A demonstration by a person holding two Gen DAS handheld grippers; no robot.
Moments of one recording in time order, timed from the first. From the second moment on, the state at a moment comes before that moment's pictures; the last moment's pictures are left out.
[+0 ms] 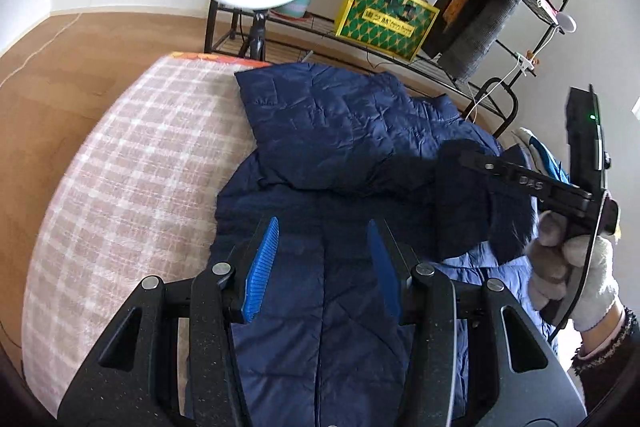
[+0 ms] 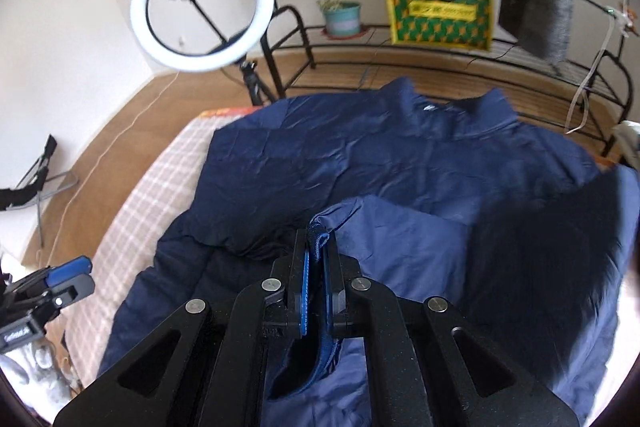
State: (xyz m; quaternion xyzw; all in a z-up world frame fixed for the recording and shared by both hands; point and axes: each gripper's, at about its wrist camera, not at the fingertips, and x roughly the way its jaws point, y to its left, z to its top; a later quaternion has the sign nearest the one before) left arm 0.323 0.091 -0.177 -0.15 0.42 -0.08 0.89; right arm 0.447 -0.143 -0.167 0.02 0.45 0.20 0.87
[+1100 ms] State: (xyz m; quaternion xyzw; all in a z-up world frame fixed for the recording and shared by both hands) left arm 0.431 -0.019 -0.214 -0.09 0.47 -0.09 0.88; right arm 0.368 -0.403 -0.206 0.00 0.49 0.02 0.87
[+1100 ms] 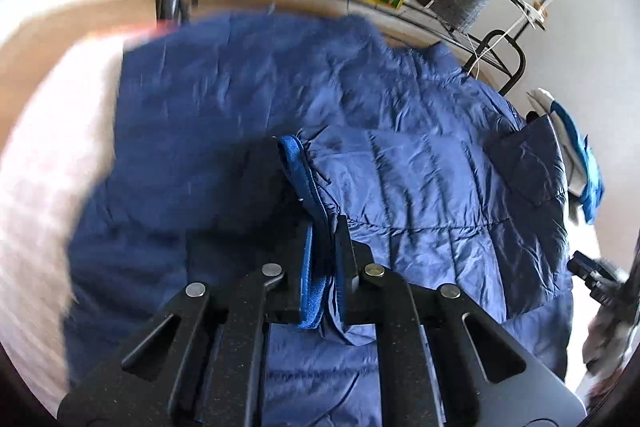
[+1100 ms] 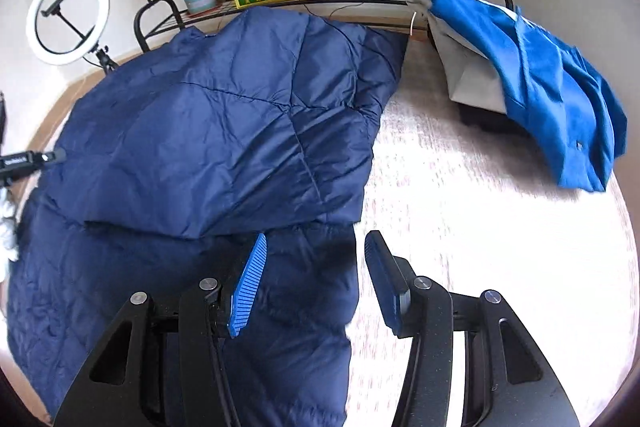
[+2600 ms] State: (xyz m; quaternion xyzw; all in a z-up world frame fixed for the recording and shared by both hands) left arm 0.352 0.102 -0.131 -0.08 0.39 -0.02 0.91; right arm 0.342 -0.433 -0.123 0.03 0.39 -0.02 0.92
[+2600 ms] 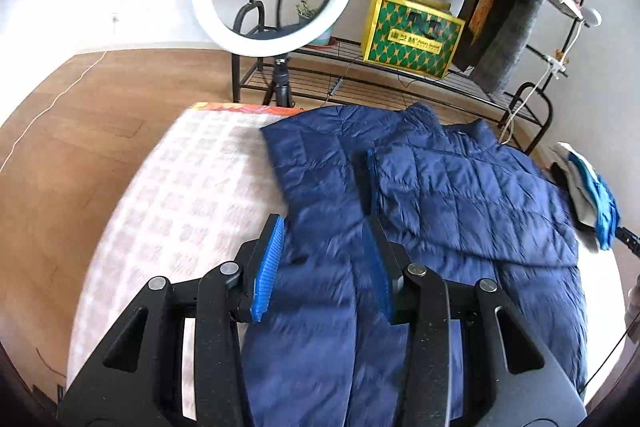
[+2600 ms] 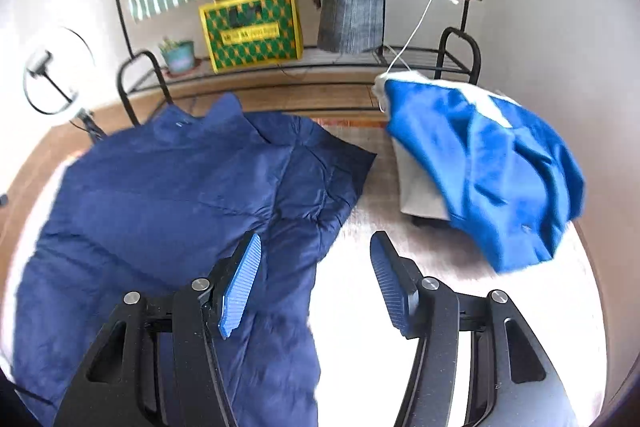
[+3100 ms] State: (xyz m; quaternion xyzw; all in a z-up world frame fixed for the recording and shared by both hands) left arm 0.176 0.168 -0.148 -0.16 0.47 -0.06 0.87; right arm 0.128 -0.439 -0.118 0.05 0.40 0.04 0.91
